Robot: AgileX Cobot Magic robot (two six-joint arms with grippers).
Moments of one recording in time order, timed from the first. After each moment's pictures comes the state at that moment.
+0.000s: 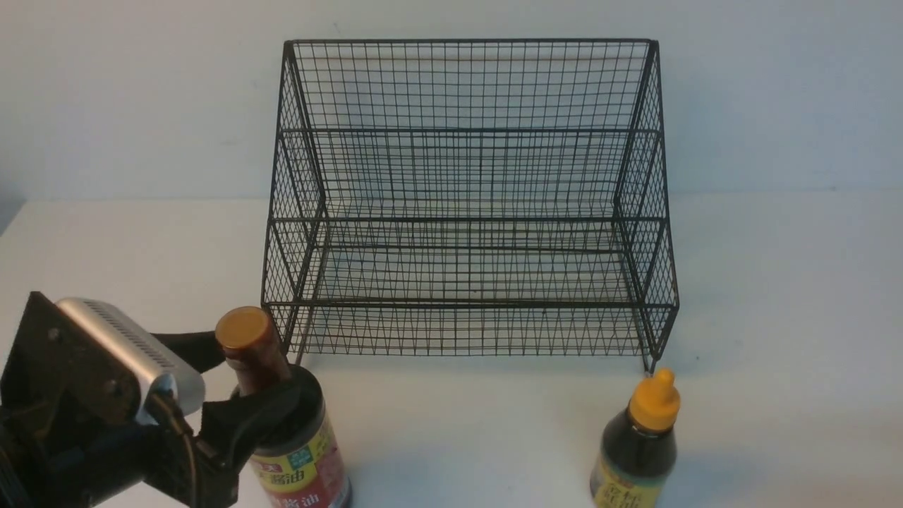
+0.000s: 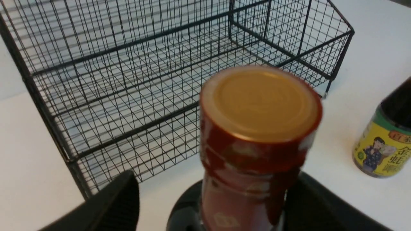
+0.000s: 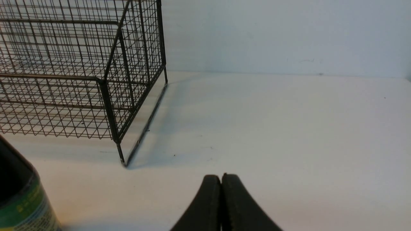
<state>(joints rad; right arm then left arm) 0.07 -0.01 0.03 -0.03 0.35 0.04 -0.03 0.93 -0.32 -1.69 0.55 1.90</state>
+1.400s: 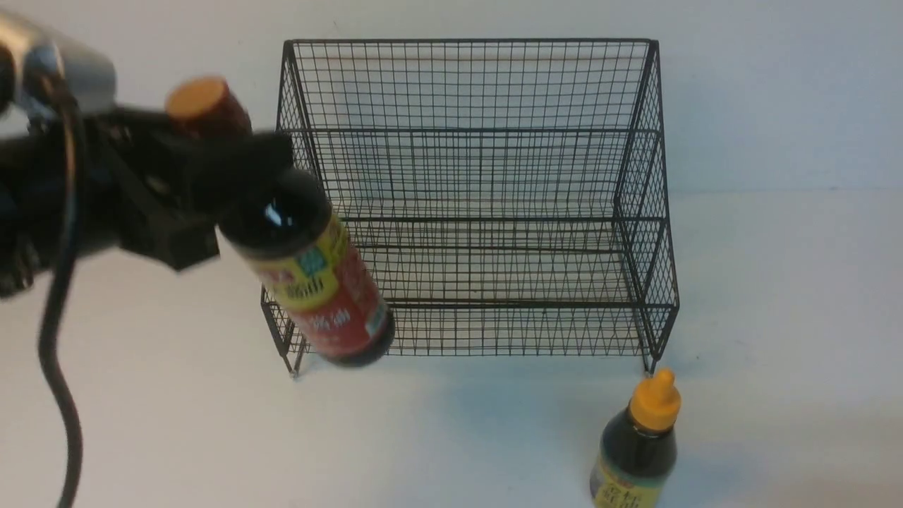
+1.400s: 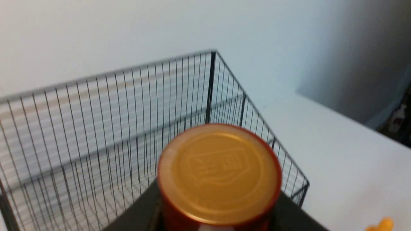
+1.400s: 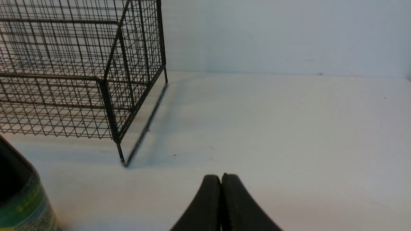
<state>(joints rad) 0.07 -0.01 0.03 -0.03 0.35 0.04 -0.03 1.01 -0.83 -1.53 0.68 1.50</state>
